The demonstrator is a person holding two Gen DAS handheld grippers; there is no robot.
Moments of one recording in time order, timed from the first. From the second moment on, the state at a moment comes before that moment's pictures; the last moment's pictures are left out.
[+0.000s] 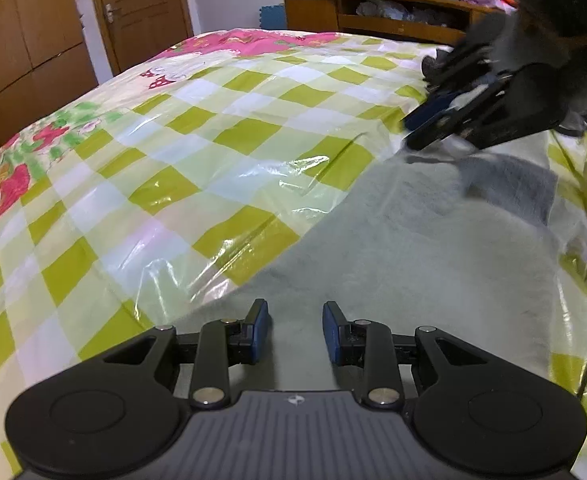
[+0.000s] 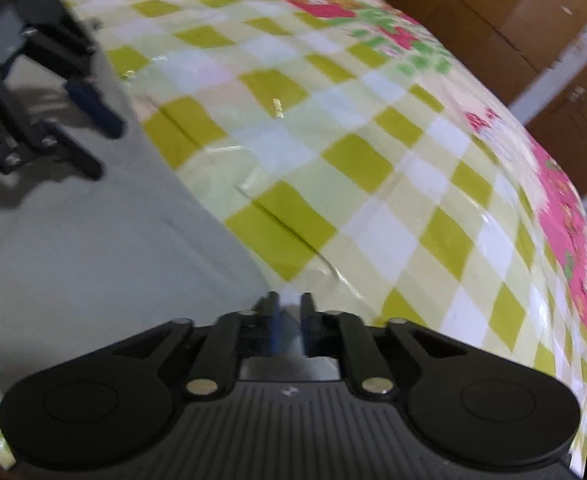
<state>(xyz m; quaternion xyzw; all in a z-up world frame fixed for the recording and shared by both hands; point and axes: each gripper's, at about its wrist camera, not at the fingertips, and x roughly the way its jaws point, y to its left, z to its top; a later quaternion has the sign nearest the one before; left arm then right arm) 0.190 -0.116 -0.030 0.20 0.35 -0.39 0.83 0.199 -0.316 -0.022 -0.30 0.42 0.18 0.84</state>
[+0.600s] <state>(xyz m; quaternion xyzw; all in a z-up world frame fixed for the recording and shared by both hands) 0.138 -0.158 -0.028 0.19 0.37 -0.43 0.80 0.050 -0.494 -0.006 0.17 0.42 -0.11 0.88</state>
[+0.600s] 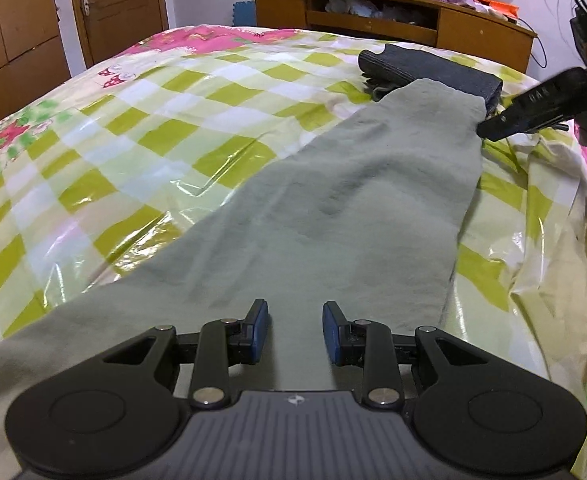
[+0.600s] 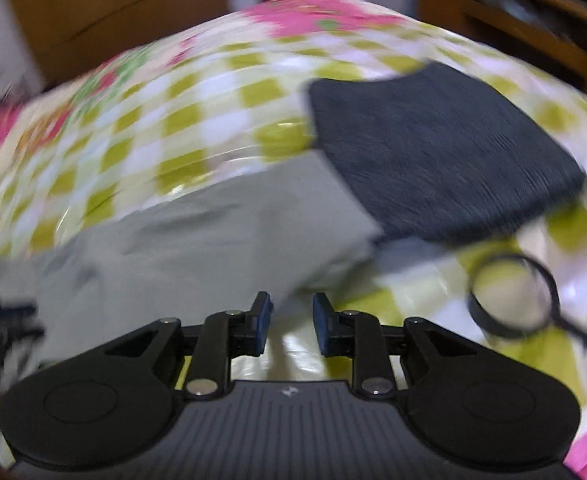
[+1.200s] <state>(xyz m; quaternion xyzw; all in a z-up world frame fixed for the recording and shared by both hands) 0.142 -0.156 -0.017 0.19 0.36 -0.42 0.81 0.073 -0.508 0.020 0.25 0.31 -0.12 0.91</state>
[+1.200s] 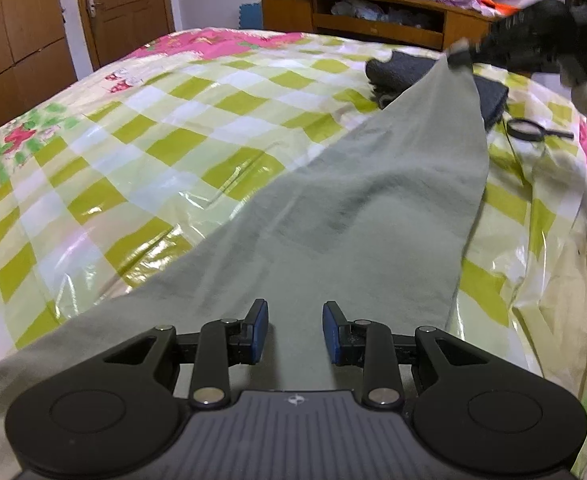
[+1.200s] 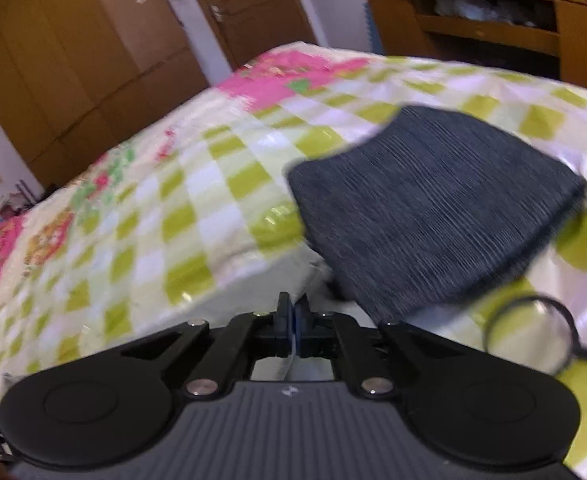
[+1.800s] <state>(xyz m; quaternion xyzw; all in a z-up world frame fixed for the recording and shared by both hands) 0.135 -0.161 -0.026 0.19 0.37 -0.43 0.80 0.045 -0.547 -0.022 0.39 0.30 -0.16 0.85</state>
